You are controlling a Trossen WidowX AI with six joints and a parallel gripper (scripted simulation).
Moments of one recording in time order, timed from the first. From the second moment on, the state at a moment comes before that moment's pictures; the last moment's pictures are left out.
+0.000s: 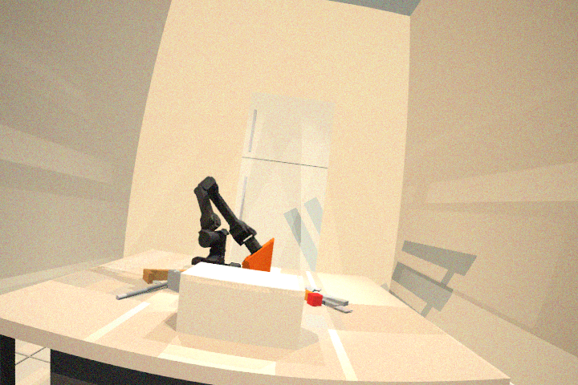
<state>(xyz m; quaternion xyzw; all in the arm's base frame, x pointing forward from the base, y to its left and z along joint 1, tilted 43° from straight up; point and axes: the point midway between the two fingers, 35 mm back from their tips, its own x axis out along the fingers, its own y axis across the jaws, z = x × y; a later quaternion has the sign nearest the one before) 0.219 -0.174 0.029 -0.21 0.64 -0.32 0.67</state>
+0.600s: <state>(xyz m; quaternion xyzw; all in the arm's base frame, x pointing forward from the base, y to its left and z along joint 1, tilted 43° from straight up) 0.219 -0.175 0.030 -0.25 0.66 -0.27 0.65</state>
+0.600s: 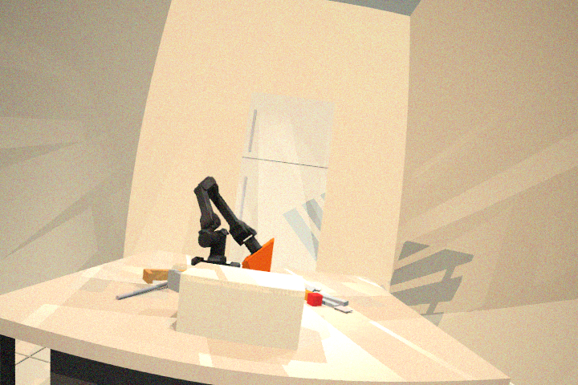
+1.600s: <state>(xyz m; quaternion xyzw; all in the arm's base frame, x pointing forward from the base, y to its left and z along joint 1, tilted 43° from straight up) 0.219 -0.175 0.031 -0.30 0.68 -0.22 0.63</state>
